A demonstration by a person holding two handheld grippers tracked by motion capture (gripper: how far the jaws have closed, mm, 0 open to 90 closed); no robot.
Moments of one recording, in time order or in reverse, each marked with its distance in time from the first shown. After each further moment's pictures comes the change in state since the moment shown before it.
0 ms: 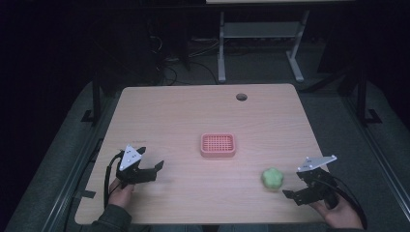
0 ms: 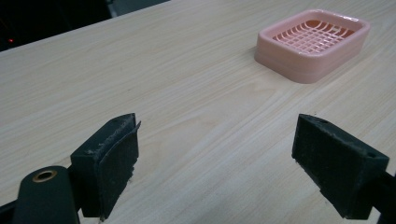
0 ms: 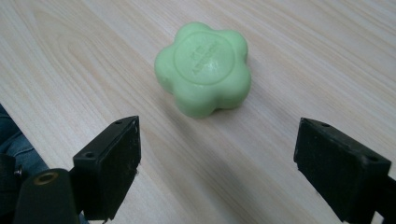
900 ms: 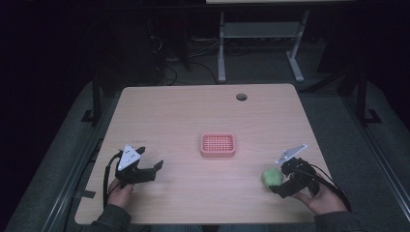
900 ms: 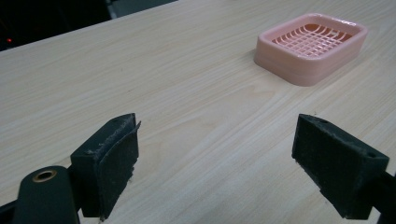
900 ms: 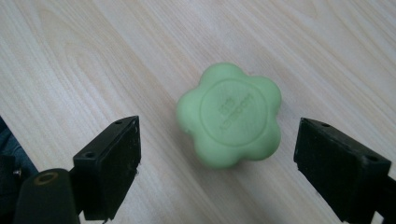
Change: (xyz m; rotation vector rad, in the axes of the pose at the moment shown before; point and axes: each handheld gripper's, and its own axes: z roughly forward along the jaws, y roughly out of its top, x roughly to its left) left arm 0.001 0.000 -0.001 -0.014 -0.005 -0.014; right arm 0.014 0.048 0.022 0.136 0.017 -0.117
